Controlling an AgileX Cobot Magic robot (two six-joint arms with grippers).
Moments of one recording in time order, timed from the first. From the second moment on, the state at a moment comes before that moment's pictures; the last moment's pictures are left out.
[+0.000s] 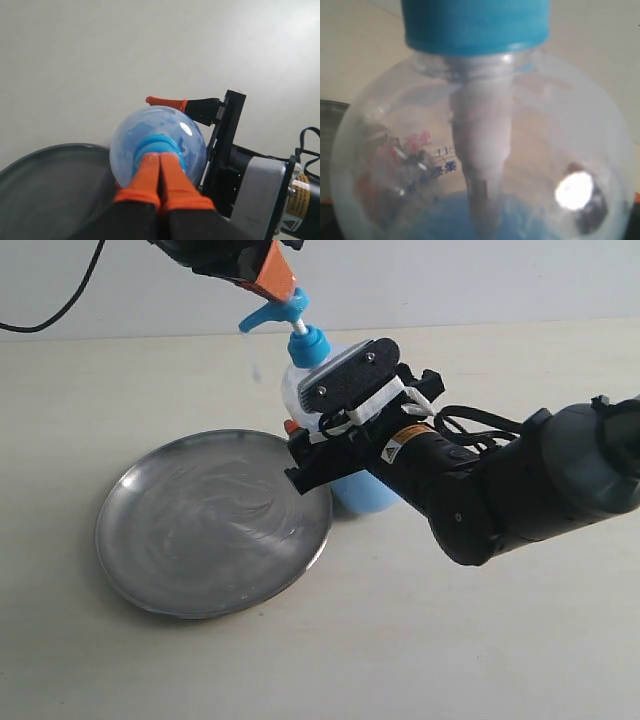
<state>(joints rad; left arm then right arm) -0.54 1.78 -1.62 -0.42 0.95 0.29 0.73 1.93 -0.75 0.34 -0.79 -0.44</state>
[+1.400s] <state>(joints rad) -0.55 1.67 -1.61 -0.29 0.81 0.40 0.73 1.93 -0.72 0.35 -0.85 -0.45</state>
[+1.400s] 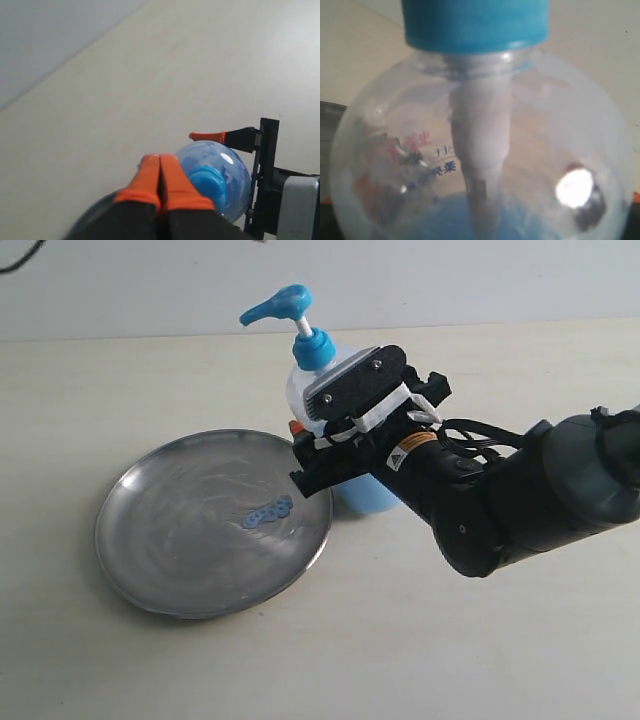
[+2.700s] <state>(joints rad) -0.55 1.15 -1.18 -0.54 0.62 0.78 0.71 1.93 -0.70 0.53 -0.92 -0.26</state>
